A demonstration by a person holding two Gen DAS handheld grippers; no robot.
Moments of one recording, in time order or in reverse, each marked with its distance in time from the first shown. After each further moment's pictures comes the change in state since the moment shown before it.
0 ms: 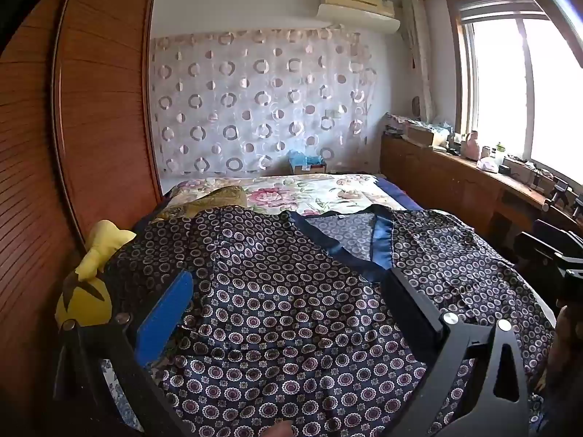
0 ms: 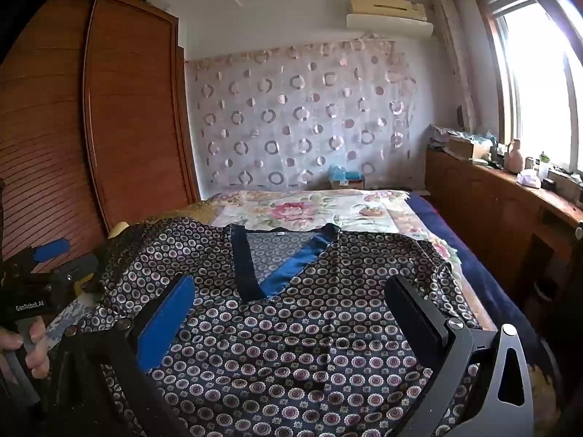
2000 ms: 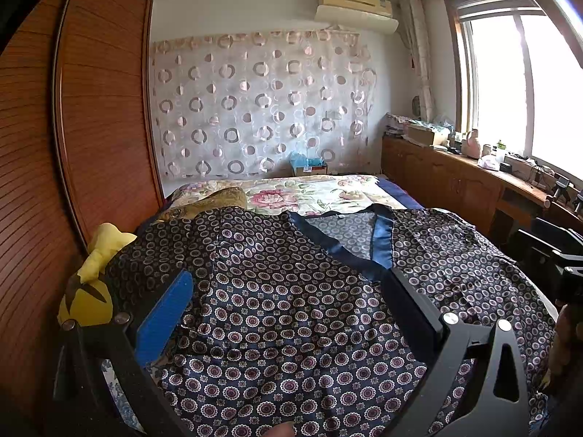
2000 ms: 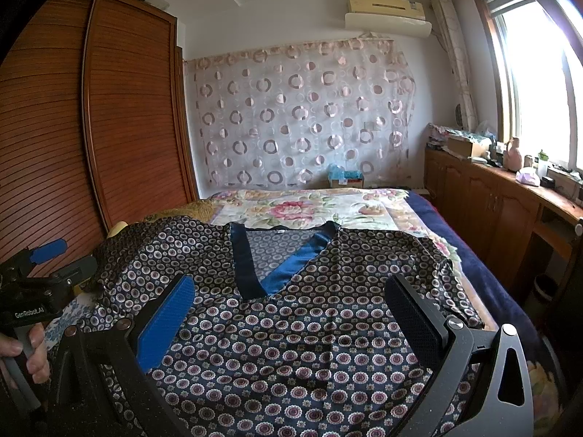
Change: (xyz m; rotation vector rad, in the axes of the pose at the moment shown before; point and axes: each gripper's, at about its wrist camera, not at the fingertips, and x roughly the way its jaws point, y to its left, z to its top) left arm -0.005 -0.001 0.004 0.020 -0.007 0.026; right arm 0.002 -0.001 -0.002 0.007 0.003 0.001
